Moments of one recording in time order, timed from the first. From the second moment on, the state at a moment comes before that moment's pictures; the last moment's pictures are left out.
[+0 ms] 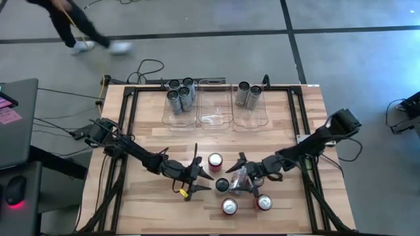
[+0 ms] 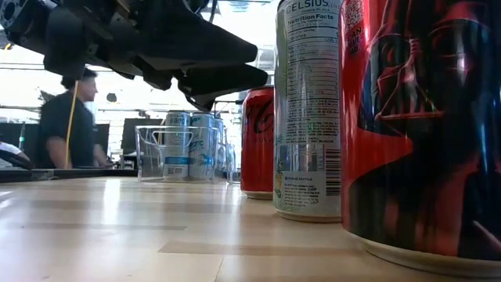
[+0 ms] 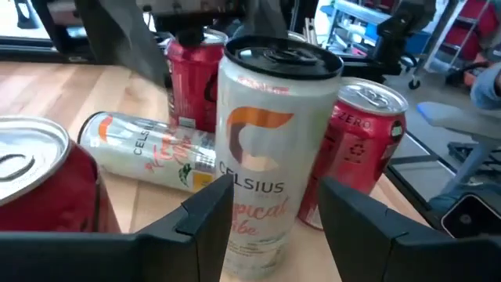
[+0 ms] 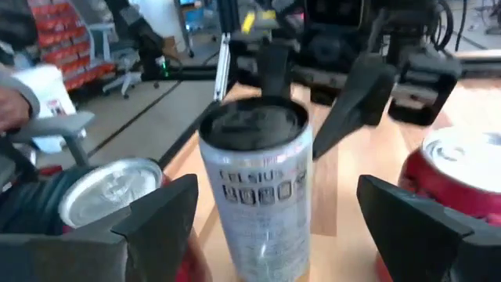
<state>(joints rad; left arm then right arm) -0.39 1.80 0.71 0.92 -0.14 -0.14 0.45 1.55 0.49 0.88 0.16 0.16</state>
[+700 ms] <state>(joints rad) -0.39 1.80 0.71 1.01 -0.24 -0.15 0.43 1.66 0.69 0.71 0.13 0.15</state>
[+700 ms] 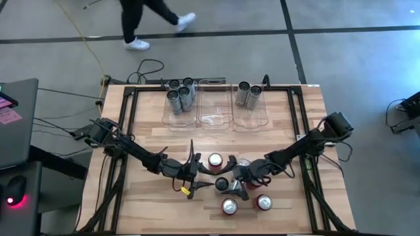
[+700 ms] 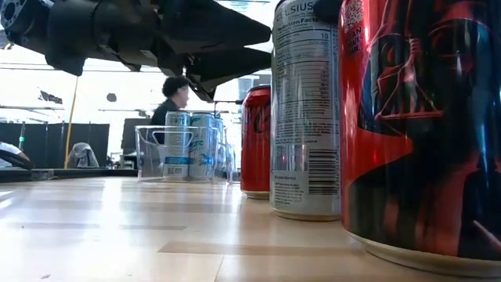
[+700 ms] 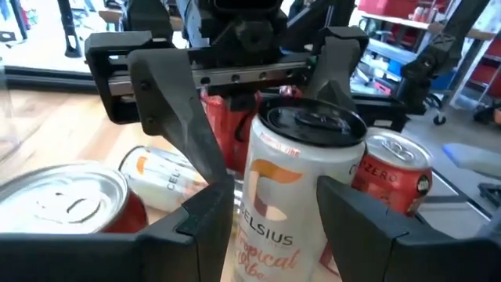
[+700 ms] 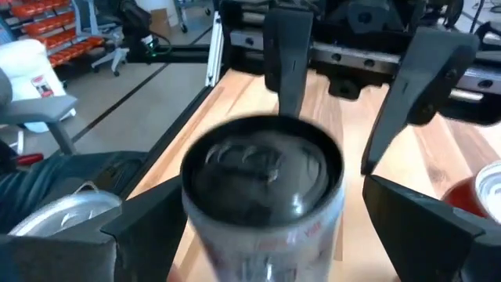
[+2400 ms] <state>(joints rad) -0.40 1.67 0.71 0.79 -0.45 -0.22 0.44 1.39 0.69 0.47 0.18 0.08</state>
